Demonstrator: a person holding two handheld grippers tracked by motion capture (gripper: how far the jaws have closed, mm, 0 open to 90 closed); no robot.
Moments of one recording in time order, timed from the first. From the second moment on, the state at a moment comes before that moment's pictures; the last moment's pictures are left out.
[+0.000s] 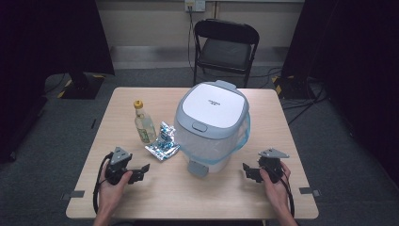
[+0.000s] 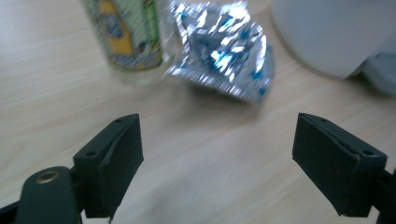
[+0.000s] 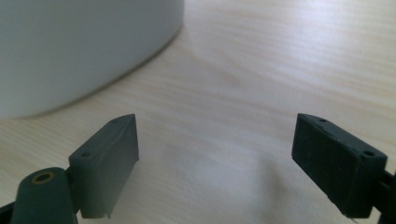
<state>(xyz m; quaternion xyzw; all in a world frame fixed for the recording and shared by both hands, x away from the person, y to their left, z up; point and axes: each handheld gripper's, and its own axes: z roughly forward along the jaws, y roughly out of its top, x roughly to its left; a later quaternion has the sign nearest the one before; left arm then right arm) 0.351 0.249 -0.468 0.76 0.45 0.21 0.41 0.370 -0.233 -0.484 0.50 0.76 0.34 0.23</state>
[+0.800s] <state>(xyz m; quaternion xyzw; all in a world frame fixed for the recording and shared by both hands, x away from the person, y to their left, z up) 0.436 0.163 -0.451 0.75 0.47 0.16 0.44 0.405 -0.209 -0.453 0.49 0.74 0.39 0.25</state>
